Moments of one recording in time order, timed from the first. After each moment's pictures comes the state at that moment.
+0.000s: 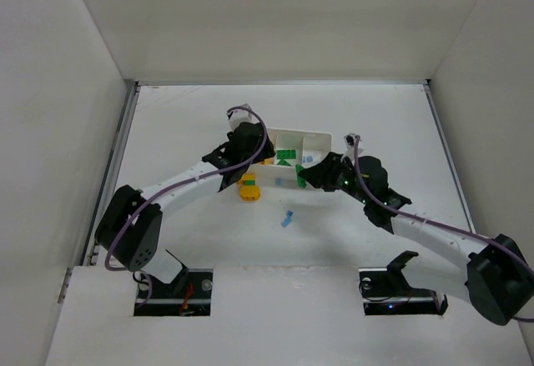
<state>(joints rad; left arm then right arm) -0.66 1.52 0.97 -0.03 -0.34 -0.72 0.59 1.08 0.50 0.34 -0.15 0.79</state>
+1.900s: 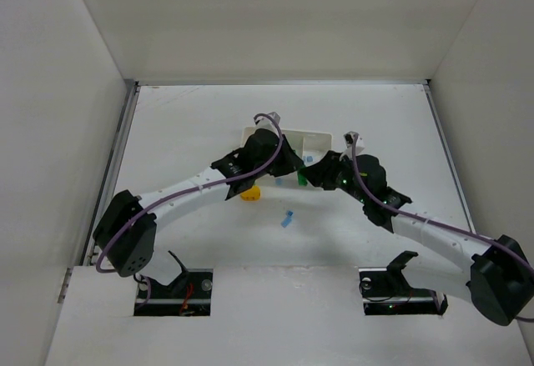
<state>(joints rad) -0.82 1.47 1.02 -0.07 -0.04 -0.88 0.63 1.08 0.54 0.27 -0.07 0.73</state>
